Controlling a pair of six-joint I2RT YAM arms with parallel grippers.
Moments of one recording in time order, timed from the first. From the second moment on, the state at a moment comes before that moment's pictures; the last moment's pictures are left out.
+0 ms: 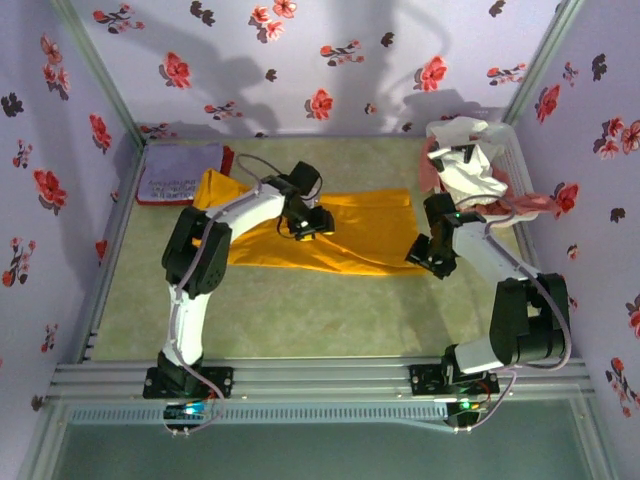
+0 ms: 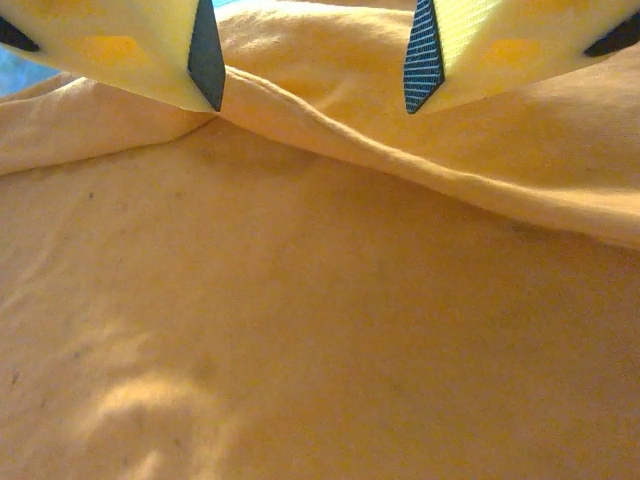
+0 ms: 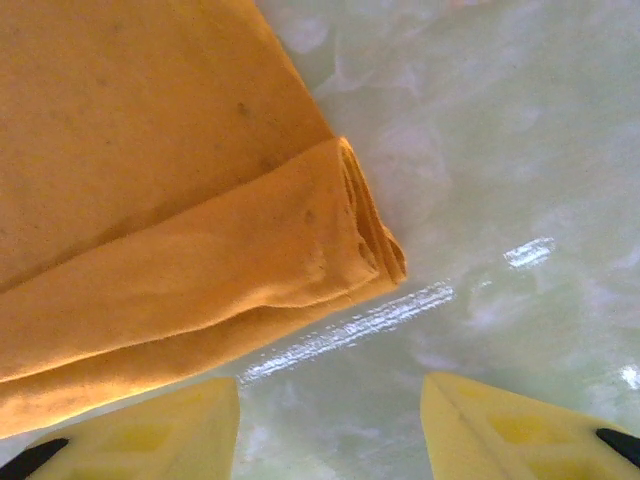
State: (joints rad) left arm -0.64 2.11 1.63 -0.73 0.32 -0.68; right arm 0.18 1.44 0.93 -0.87 -0.09 0.68
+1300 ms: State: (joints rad) left arm -0.69 2.21 1.60 -0.45 0.42 -1.01; right arm 0.17 1.51 0.91 -0.68 -0.20 0.73
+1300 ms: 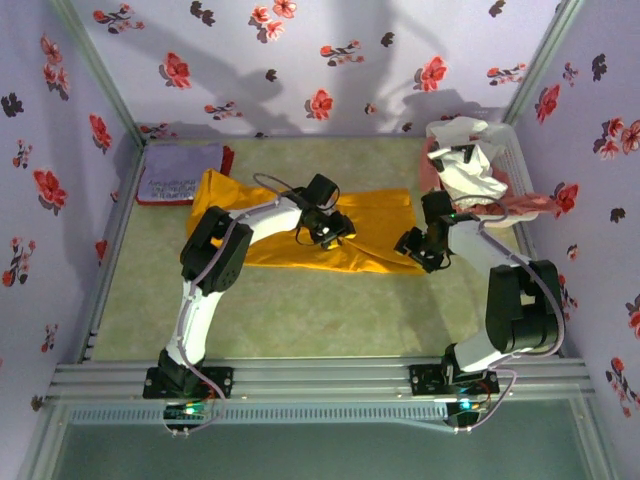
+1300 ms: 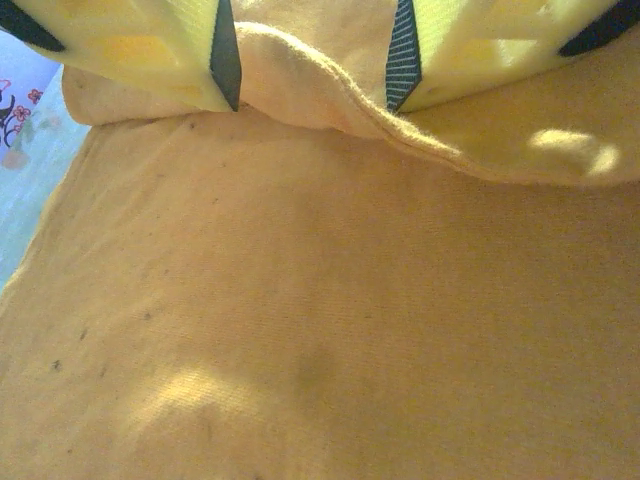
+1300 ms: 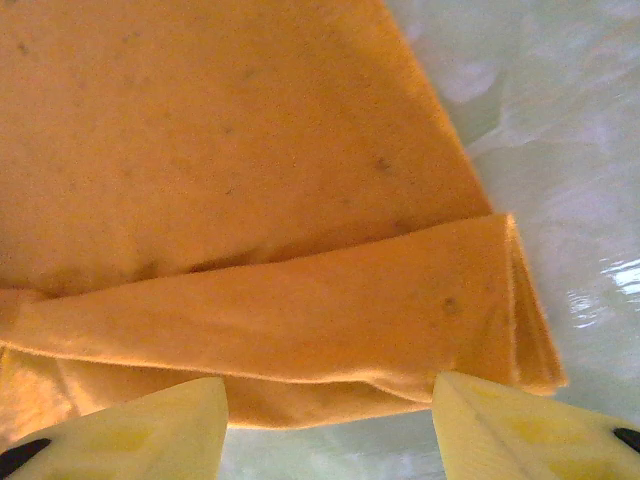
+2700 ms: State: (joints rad) left arm -0.72 2.10 1.45 -0.42 0.43 -1.01; right arm 0.32 1.44 0.74 -0.61 -0.25 1.02
